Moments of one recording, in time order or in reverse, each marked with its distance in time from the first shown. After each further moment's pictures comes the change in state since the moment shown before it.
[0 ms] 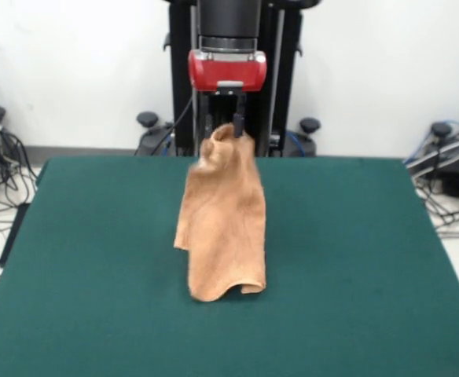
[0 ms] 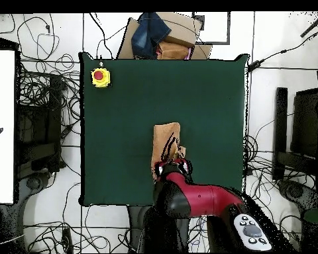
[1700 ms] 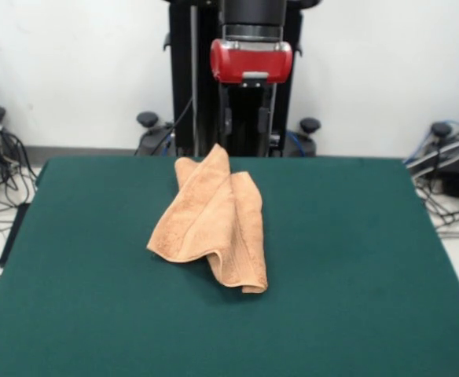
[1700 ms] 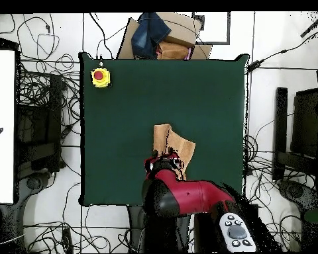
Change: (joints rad) arm 0.084 -0.054 -0.007 -0.013 0.002 0.003 0.000
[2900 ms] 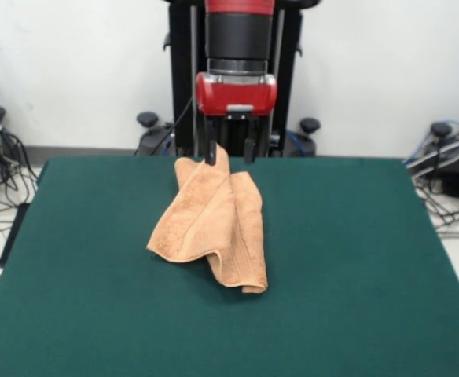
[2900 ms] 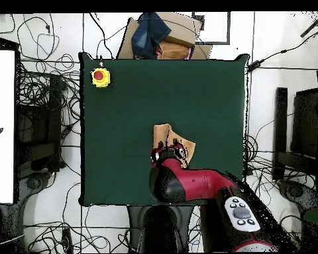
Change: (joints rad) arm -0.018 0.111 0.001 -0.109 0.000 -0.006 0.000
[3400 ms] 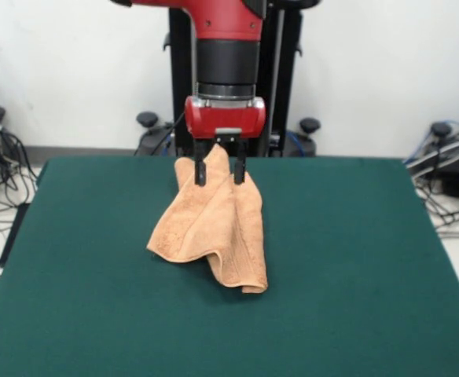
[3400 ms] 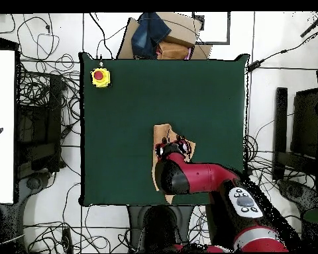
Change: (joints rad) arm -0.023 0.086 0.006 -0.072 0.000 0.000 0.000
